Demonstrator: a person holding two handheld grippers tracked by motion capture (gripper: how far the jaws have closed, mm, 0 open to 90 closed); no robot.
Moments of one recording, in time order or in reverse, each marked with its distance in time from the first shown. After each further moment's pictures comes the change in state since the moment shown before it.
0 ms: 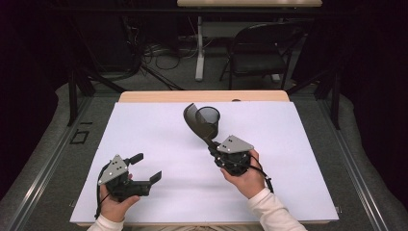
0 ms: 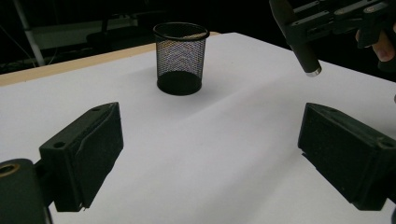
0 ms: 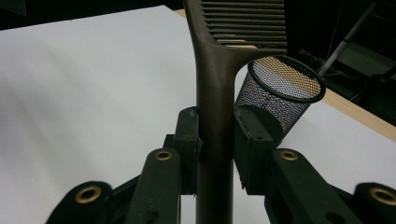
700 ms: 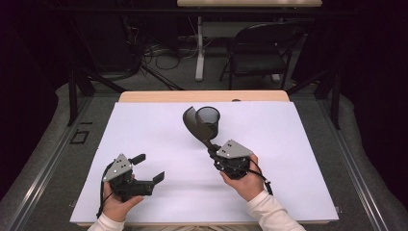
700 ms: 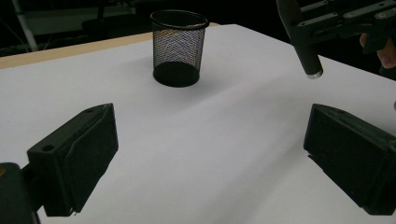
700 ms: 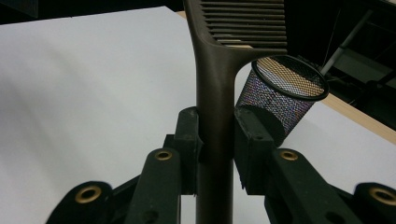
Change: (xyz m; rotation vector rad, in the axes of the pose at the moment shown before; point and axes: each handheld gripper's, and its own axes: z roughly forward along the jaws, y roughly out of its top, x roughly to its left) left arm -0.001 0.000 0.009 0.042 -0.004 -0.037; right arm 0.006 -0.009 0.002 -0.018 -0.008 -0.022
